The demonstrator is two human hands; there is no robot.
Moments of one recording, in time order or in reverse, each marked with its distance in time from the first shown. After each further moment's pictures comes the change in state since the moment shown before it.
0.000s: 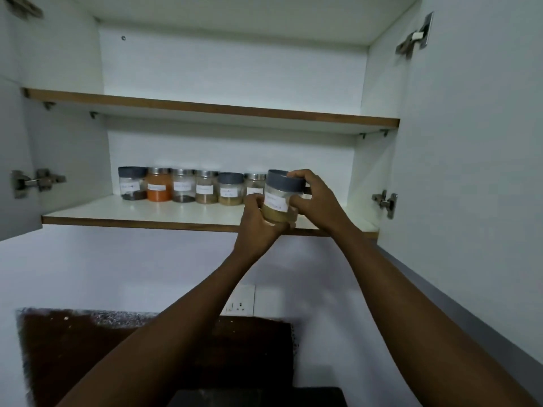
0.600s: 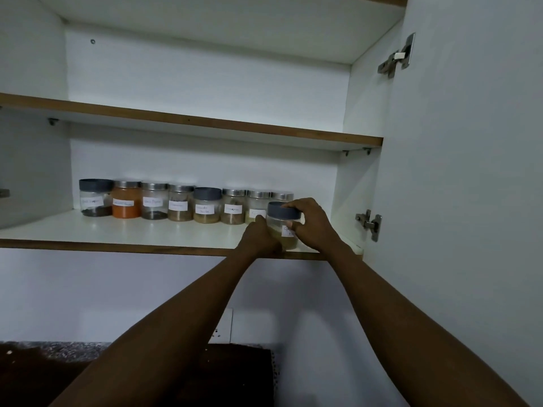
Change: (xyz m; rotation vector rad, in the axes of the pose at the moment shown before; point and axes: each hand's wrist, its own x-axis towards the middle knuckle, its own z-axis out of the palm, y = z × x) left_hand 0.085 -0.022 0.062 0.445 -0.269 -0.226; right_hand 0.038 0.084 -0.021 -0.341 -0.034 0.009
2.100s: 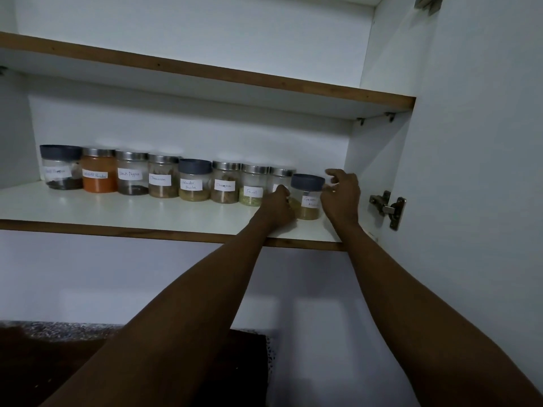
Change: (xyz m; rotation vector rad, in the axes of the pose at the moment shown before) left_hand 0.098 -0.005 0.057 0.031 0.025 0.203; right_hand 0.047 0.090 0.014 0.085 0.430 0.245
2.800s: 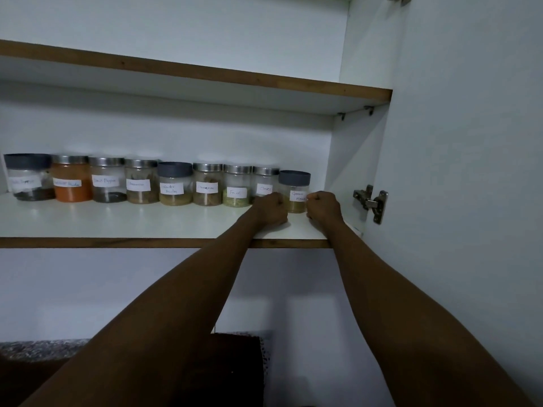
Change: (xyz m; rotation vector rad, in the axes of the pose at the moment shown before) left_hand 0.008 0.014 0.008 0.129 -0.218 -0.046; right_hand 0.005 0.034 0.013 0.003 -0.214 0.375
